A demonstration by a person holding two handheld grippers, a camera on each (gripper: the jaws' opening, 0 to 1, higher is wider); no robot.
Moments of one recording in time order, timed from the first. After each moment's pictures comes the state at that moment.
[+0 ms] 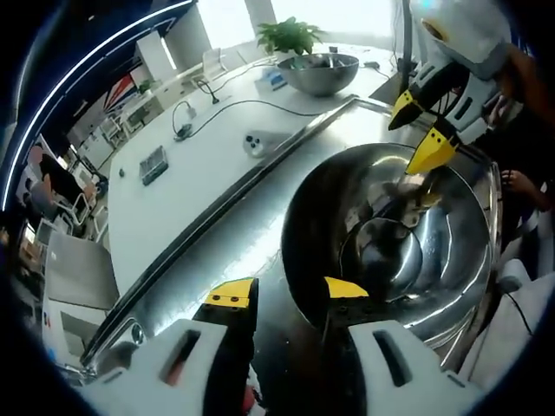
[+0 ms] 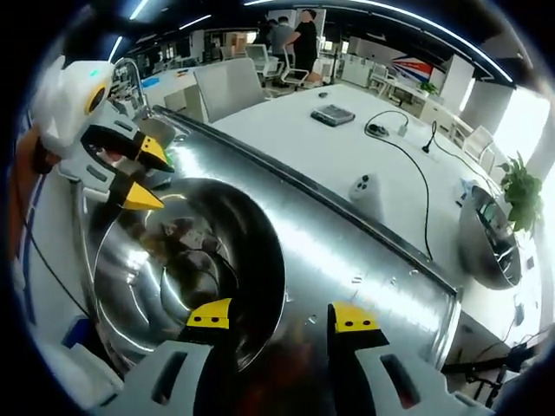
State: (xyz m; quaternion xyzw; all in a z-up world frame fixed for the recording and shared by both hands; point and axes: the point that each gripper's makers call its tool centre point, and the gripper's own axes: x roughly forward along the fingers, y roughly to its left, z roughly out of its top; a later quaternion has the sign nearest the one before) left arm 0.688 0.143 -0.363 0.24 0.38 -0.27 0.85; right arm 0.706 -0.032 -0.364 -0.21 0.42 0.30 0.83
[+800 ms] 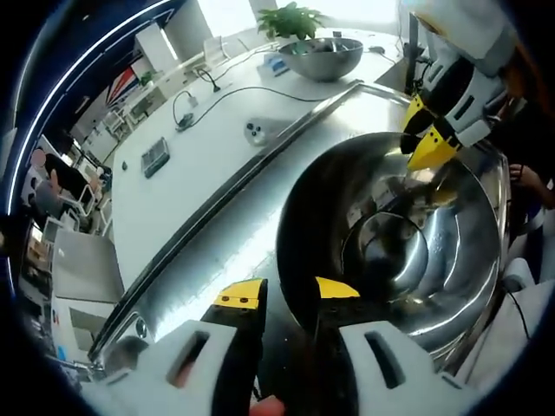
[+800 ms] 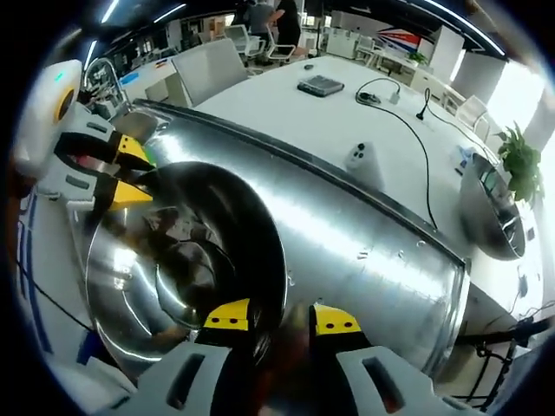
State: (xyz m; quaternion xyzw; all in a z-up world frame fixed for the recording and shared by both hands) left arm 0.690 0.141 -0.370 0.26 0.40 -0.25 0.84; right arm 0.705 -0.039 -0.384 -0.19 0.48 0.26 0.82
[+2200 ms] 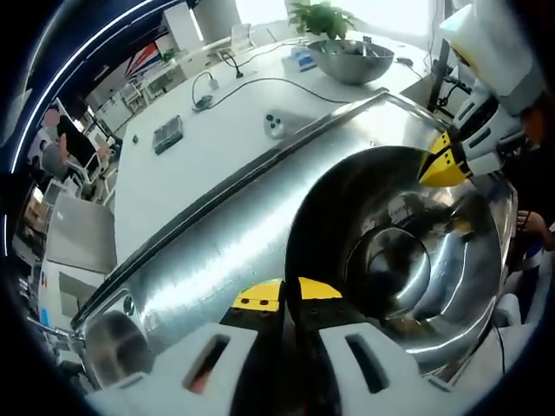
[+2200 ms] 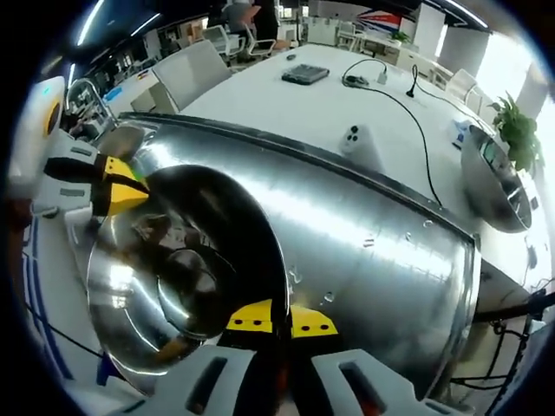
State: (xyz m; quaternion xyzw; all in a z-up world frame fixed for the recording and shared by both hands) left arm 0.701 0.146 -0.373 0.21 0.42 -0.20 0.86; right arm 0.683 -0.032 -0.397 -0.14 0.51 0.23 0.81
